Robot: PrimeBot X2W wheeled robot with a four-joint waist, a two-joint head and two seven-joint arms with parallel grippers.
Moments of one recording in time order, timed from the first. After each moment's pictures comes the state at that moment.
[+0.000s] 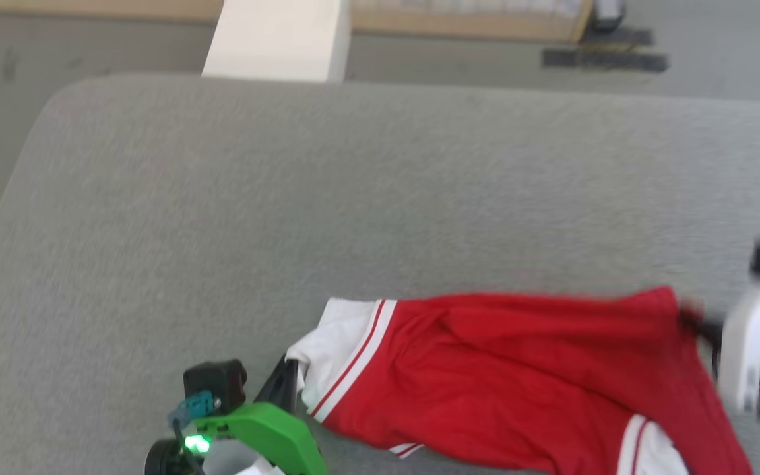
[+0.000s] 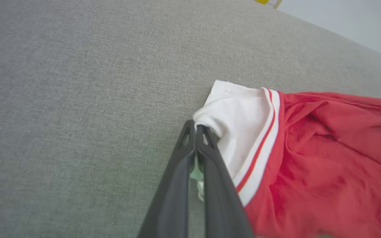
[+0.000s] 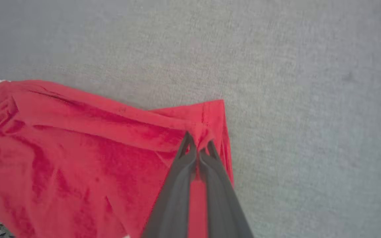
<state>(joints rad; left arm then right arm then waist) -0.01 0.29 -0.52 -0.08 -0.61 0.36 0.07 -0.22 -0.50 0.07 0.10 0.65 0.13 0.75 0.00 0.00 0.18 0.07</state>
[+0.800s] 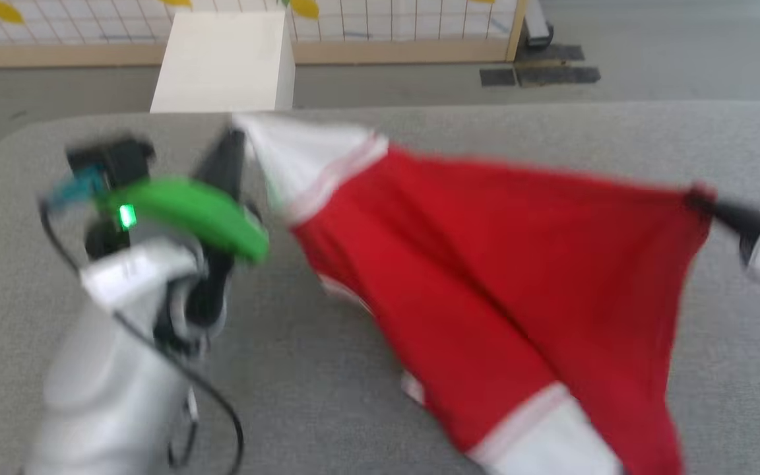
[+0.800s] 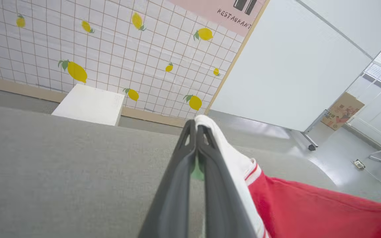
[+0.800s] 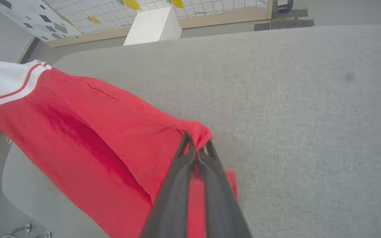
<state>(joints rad) -0.50 0.29 -0.34 0.08 -0.80 0.15 0.06 -0.43 -0.37 -0.13 0.01 0.74 0.13 1.00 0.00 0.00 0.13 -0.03</state>
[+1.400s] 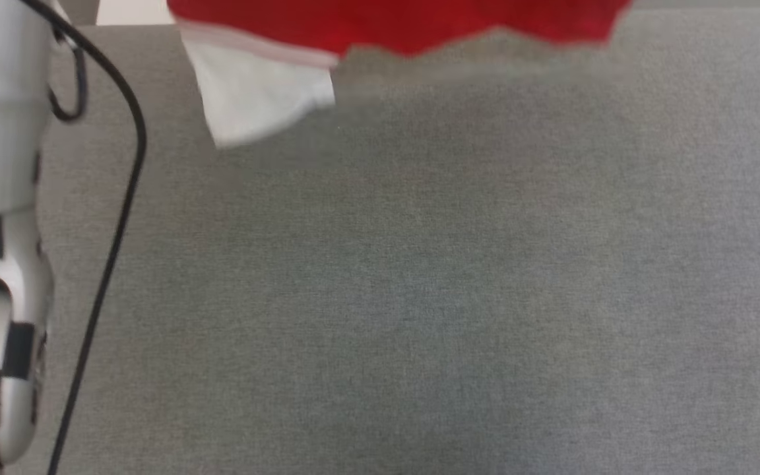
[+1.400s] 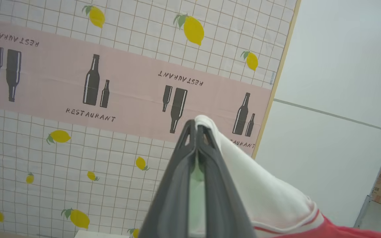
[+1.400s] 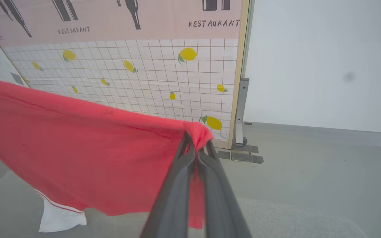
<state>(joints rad) -1.45 0.28 -0.30 0.48 -0.66 0.17 0.05 -1.28 -0.39 0.01 0.41 0.53 0.13 0.70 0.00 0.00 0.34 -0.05</state>
